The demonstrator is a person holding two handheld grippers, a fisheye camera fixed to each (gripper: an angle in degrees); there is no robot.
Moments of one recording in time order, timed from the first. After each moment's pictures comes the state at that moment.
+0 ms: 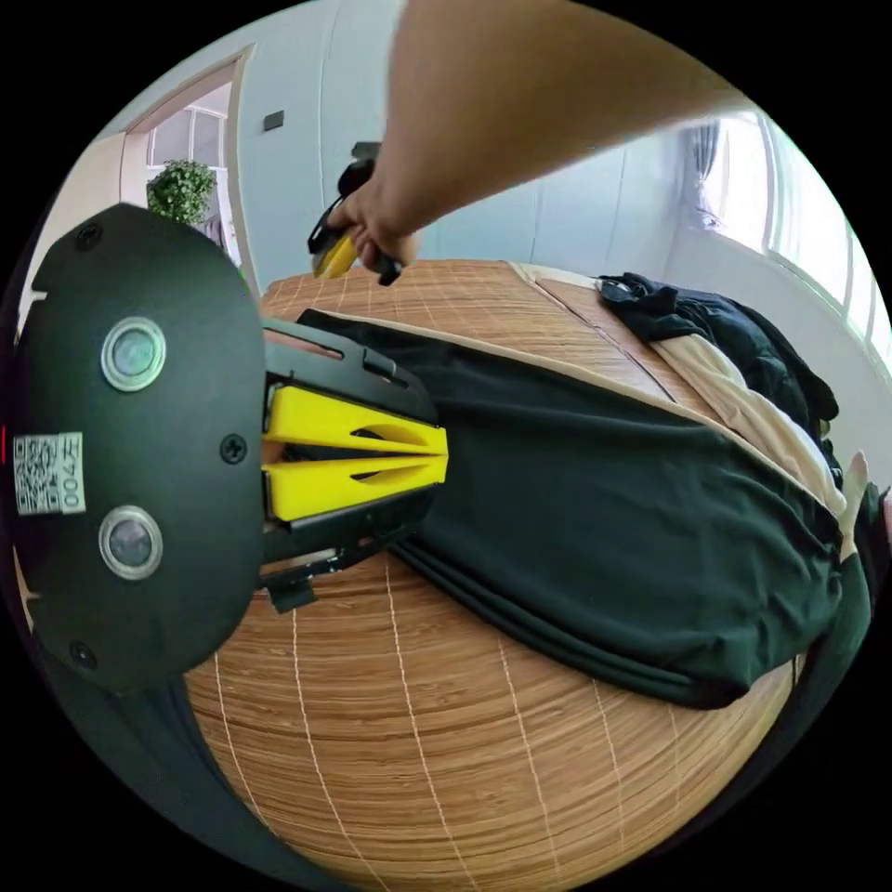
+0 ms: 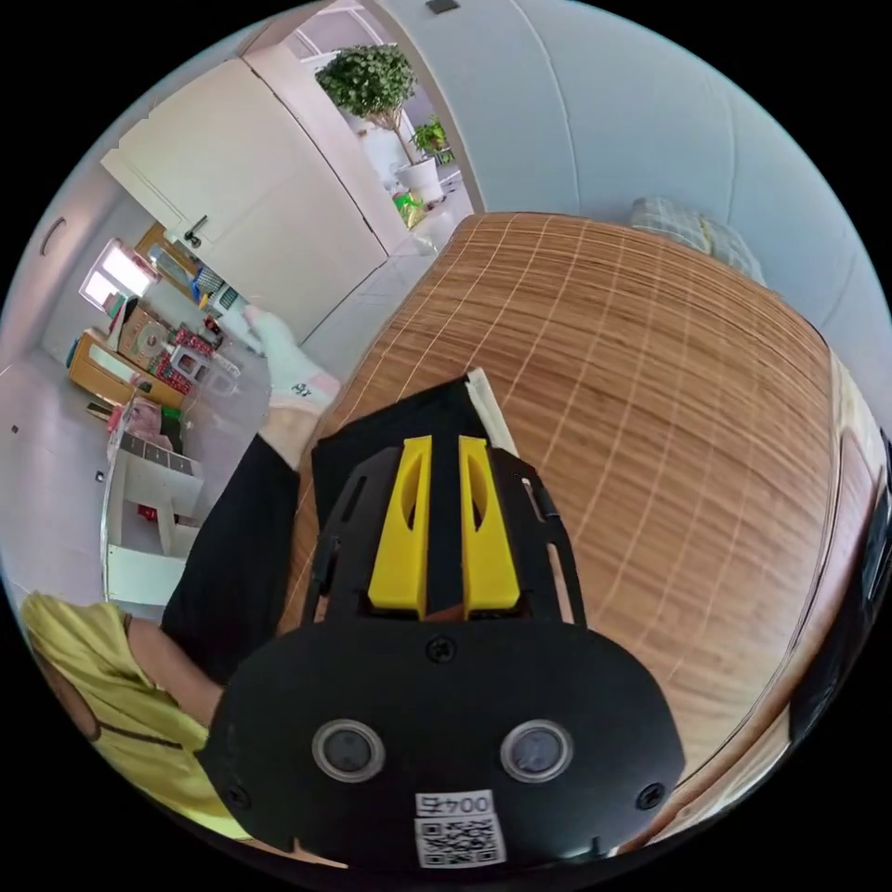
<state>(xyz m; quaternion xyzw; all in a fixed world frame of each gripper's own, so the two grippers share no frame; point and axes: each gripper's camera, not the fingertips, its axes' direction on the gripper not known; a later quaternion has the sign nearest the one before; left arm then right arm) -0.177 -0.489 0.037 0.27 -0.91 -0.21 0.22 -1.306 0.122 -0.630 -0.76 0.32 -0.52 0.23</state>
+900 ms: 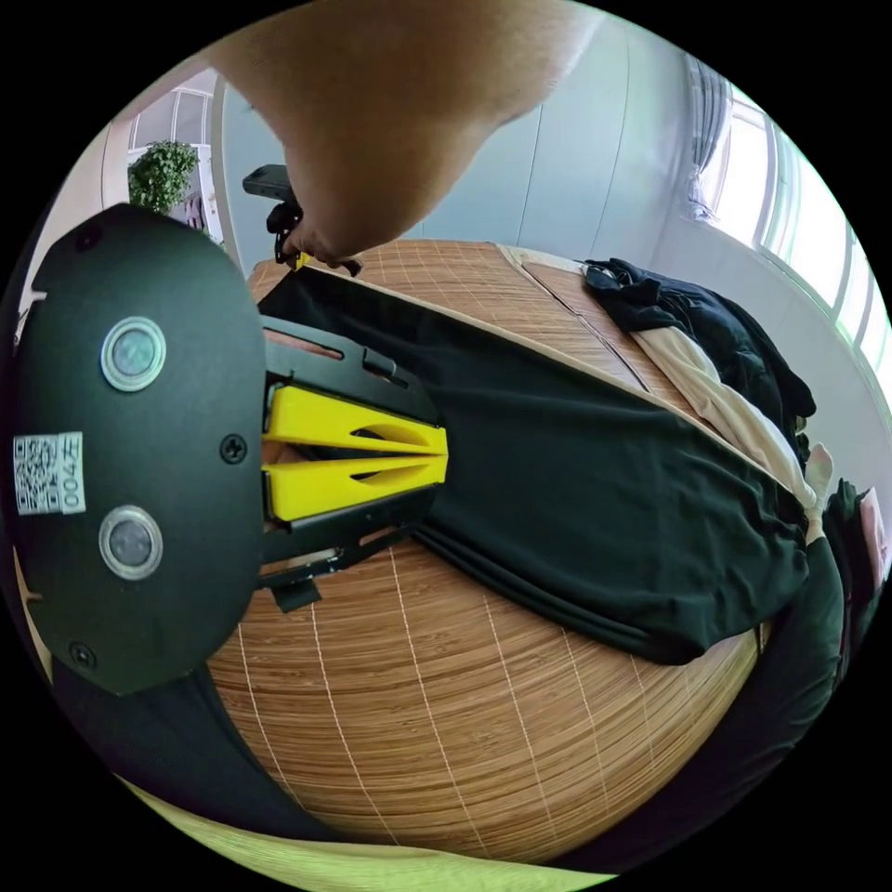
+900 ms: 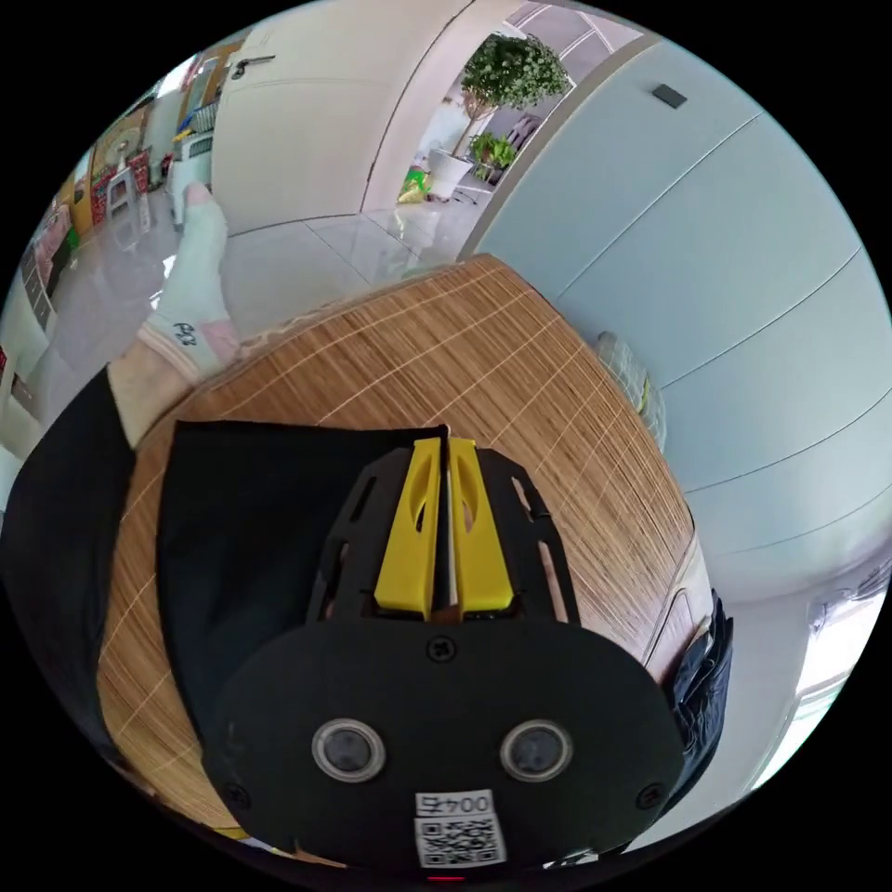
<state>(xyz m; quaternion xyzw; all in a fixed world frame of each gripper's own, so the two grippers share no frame) -0.142 -0.531 0.050 0.28 -0.91 -0.17 0.26 -1.294 0.250 -0.717 -0.62 0.22 -0.75 0.03</state>
